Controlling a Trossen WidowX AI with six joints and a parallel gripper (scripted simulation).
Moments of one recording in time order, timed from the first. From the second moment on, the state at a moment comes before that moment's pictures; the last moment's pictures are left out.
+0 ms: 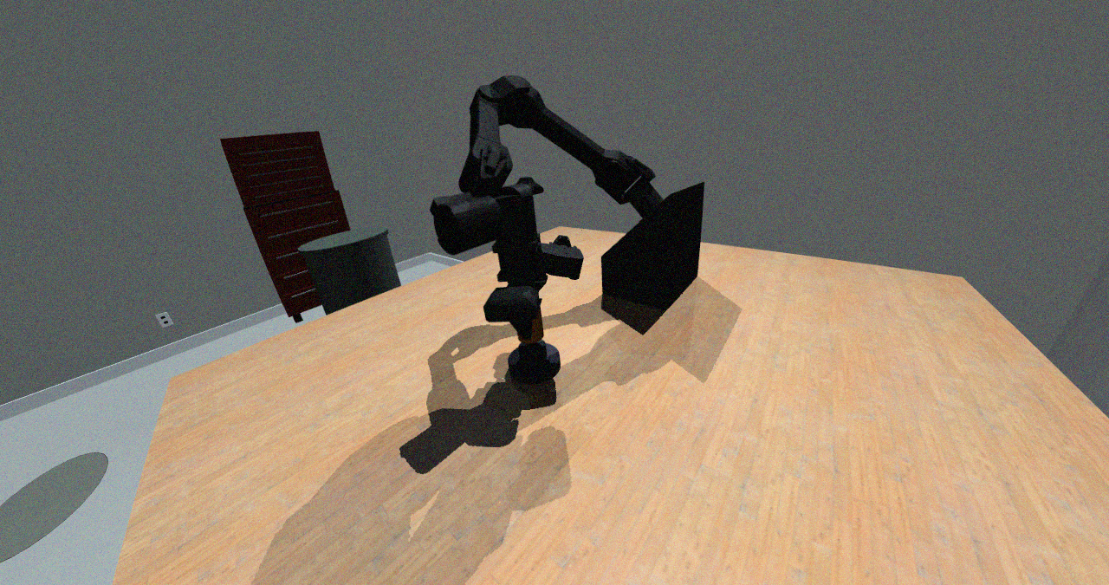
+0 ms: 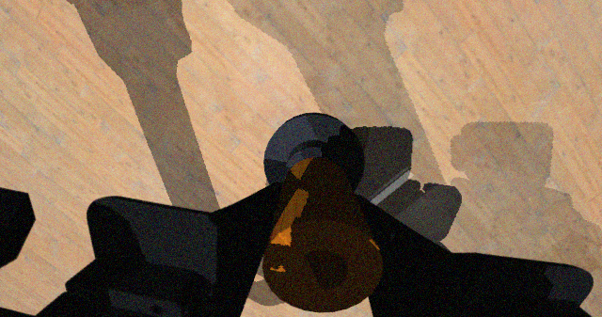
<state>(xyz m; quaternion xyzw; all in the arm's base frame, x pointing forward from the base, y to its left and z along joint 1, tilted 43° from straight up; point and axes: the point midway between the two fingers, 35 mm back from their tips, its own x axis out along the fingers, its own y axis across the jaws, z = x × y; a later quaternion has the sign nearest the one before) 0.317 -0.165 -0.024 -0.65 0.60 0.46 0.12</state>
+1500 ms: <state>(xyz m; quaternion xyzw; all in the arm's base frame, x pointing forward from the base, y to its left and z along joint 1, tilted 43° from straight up) 0.318 -0.166 -0.024 -0.66 0.55 0.52 0.05</state>
